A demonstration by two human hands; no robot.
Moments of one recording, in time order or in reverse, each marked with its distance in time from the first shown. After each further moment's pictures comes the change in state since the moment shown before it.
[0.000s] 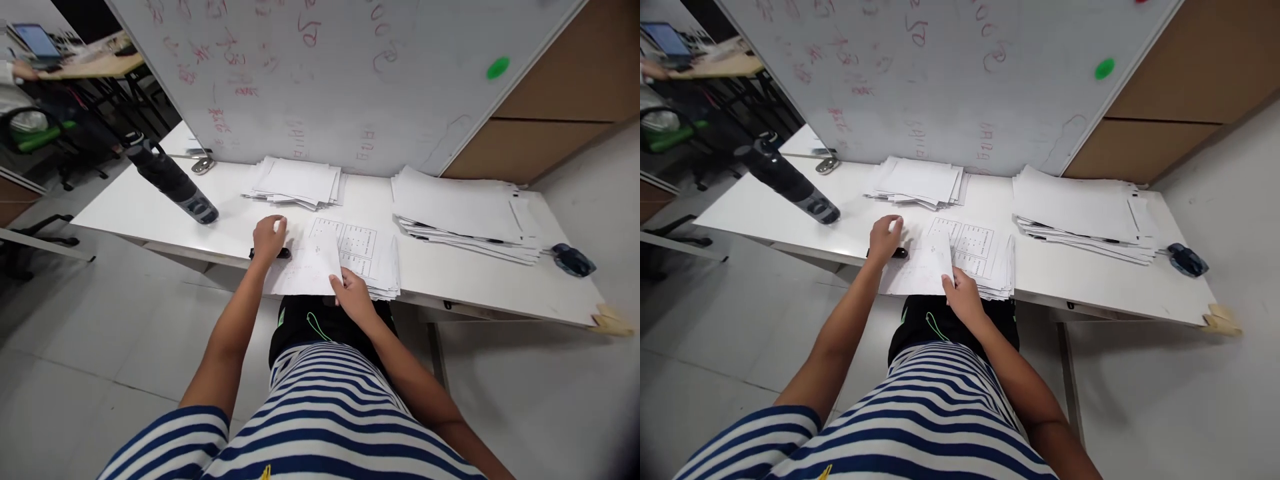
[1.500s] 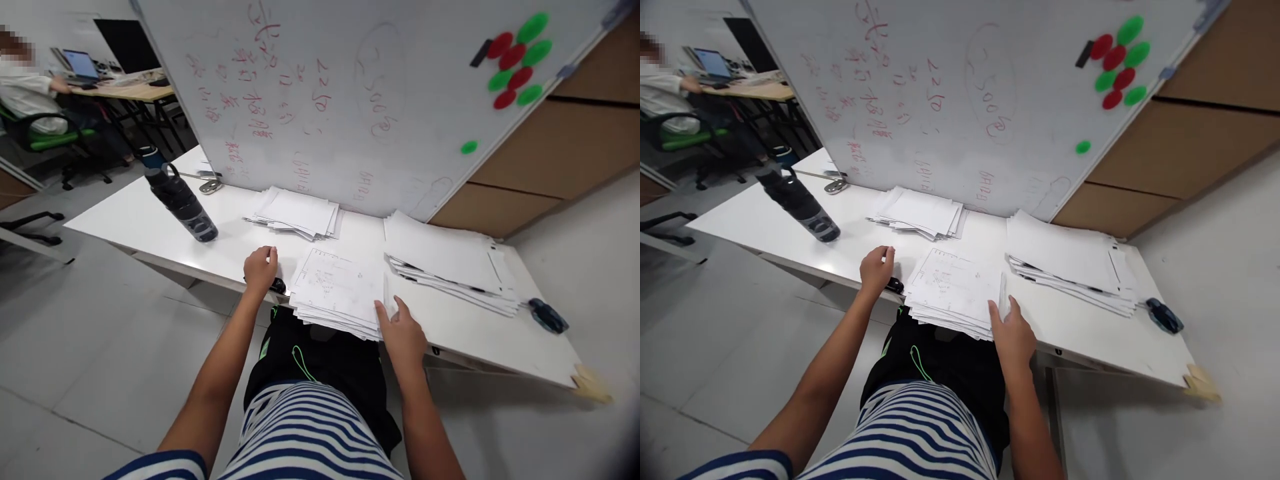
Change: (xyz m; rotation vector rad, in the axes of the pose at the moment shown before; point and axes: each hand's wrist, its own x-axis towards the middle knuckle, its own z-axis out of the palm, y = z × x) left_hand -0.012 0.006 -0.009 0.126 0.038 -0.163; right_hand 0.002 0.031 -0.102 -0.827 0.513 0.260
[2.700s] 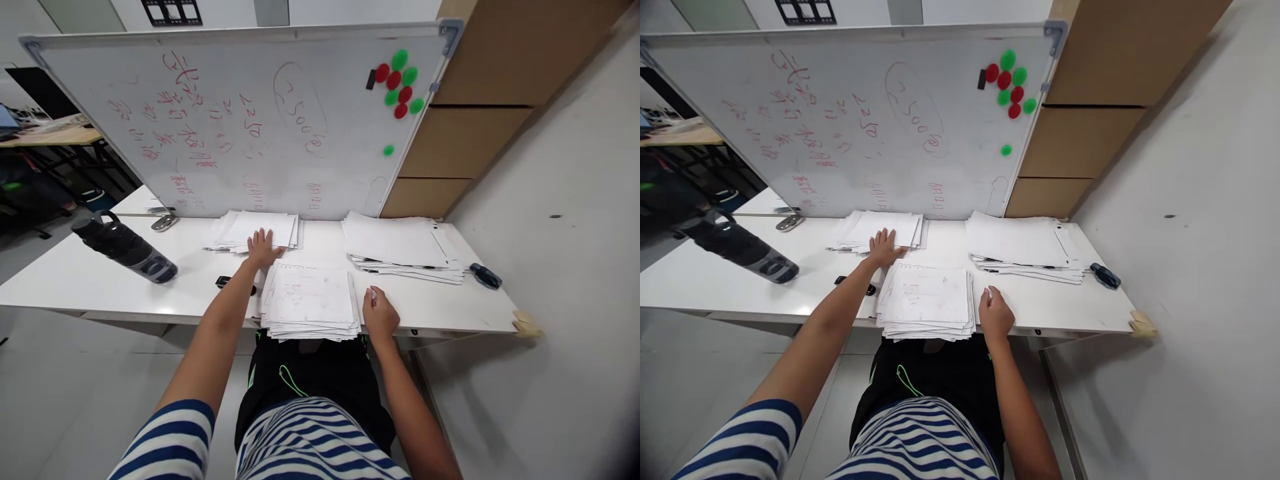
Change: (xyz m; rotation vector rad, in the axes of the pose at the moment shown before) left_hand 0.128 0.054 0.104 0.366 -0.482 0.304; right_hand 0.047 0.032 0.036 0.143 0.366 0.030
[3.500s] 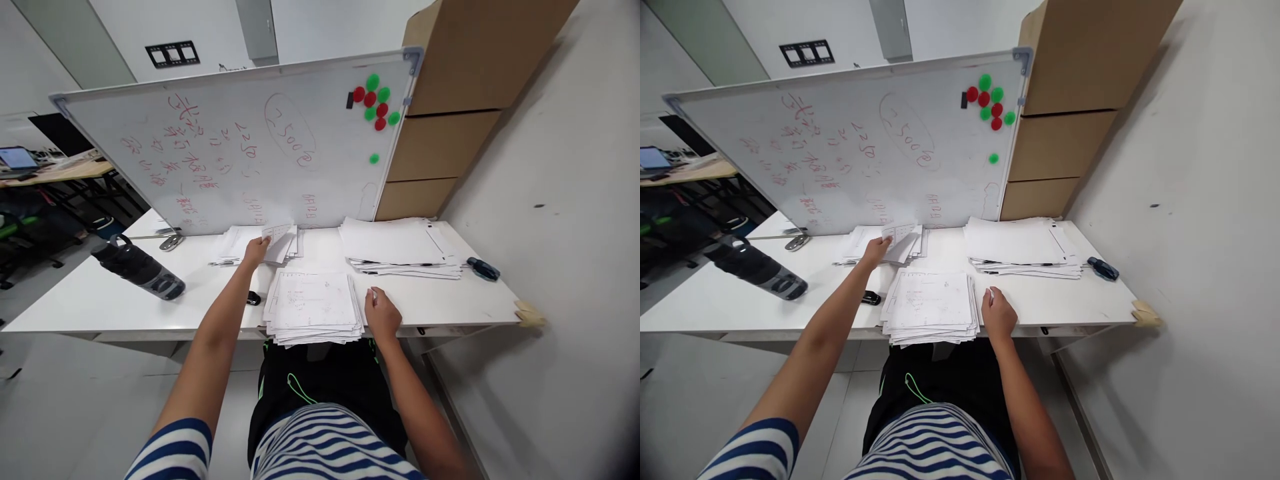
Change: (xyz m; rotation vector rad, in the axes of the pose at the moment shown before) left_hand -0.001 0.007 -0.056 -0.612 0.153 -0.125; right_hand 0.001 0.000 0.002 0.039 0.018 -0.021
